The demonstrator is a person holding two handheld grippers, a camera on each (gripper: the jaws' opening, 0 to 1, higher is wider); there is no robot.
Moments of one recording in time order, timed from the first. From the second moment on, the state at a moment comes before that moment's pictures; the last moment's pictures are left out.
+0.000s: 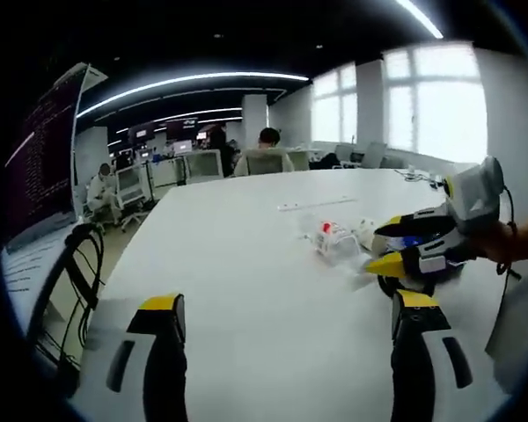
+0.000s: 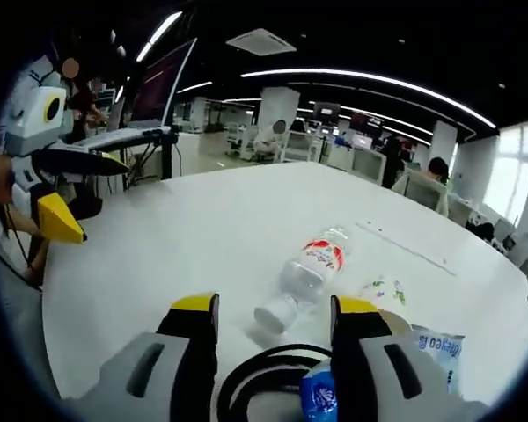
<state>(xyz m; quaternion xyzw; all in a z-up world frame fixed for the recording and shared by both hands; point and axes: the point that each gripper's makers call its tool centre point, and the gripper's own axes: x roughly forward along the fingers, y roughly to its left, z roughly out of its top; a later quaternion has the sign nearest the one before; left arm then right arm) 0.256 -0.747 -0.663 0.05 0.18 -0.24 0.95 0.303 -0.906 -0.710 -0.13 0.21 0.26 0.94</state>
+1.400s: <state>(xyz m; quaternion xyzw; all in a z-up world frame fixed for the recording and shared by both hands) 0.261 -0.753 -0.678 0.08 0.19 -0.26 0.94 0.315 -0.912 -0.735 0.00 0.30 0.16 0.94</state>
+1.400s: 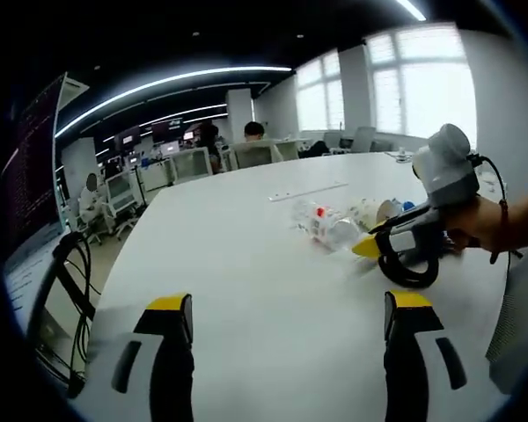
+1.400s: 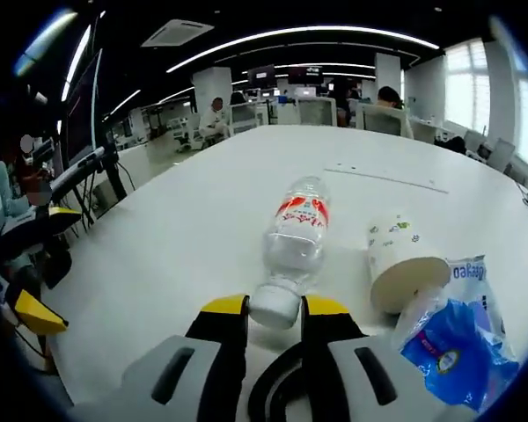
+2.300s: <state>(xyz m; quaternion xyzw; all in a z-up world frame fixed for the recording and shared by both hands) 0.288 -0.802 -0.662 0.05 0.17 -0.32 0.93 0.309 -0.905 -0.665 -0.02 0.22 0.19 0.96</state>
